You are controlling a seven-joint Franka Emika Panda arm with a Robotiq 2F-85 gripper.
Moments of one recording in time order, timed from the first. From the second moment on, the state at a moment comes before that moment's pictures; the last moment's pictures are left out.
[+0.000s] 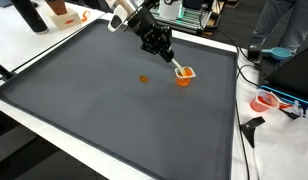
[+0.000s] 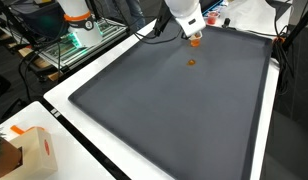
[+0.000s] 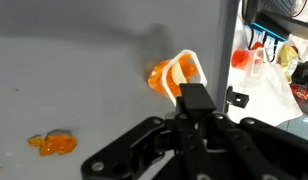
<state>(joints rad) -0.03 0.35 0.14 -2.09 0.93 2.19 -0.66</state>
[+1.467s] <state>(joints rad) -0.04 0.42 0.12 -2.05 1.08 2.15 -0.77</state>
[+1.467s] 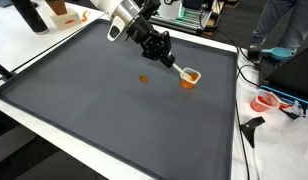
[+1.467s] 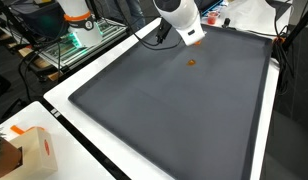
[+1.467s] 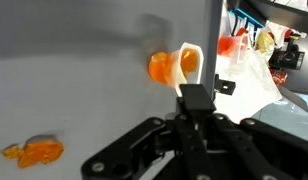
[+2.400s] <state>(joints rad) -0.05 0.47 0.10 -2.04 1.16 2.03 -0.83</state>
